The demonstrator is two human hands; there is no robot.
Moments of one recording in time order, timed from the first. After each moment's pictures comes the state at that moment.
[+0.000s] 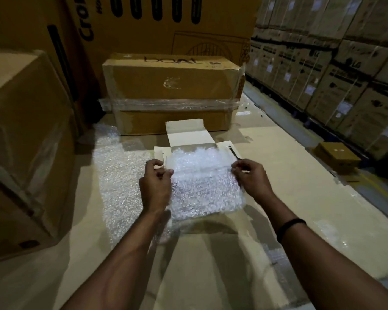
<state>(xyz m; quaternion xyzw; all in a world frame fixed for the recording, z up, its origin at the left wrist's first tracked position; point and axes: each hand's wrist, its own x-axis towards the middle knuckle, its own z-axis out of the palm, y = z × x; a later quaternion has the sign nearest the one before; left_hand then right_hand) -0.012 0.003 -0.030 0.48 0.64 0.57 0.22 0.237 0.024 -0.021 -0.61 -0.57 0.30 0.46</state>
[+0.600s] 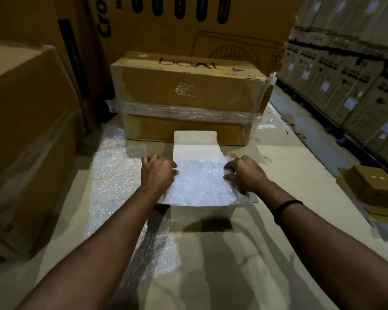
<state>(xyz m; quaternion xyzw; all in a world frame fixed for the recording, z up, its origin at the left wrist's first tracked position) -0.015 0.133 -0.022 0.67 0.72 0.15 -0.03 0.243 0.176 -0.001 -0.56 -0.83 0.02 0.05</state>
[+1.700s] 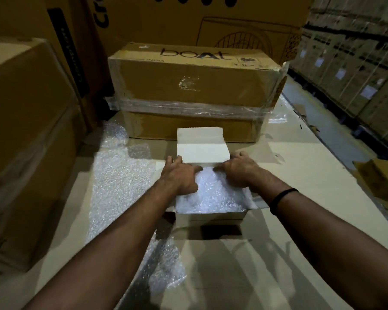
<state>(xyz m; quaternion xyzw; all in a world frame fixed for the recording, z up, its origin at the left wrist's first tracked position) 0.015 0.162 -0.012 0.77 0.63 -0.06 0.04 0.198 0.208 0.006 -0.46 -0.87 -0.06 -0.17</state>
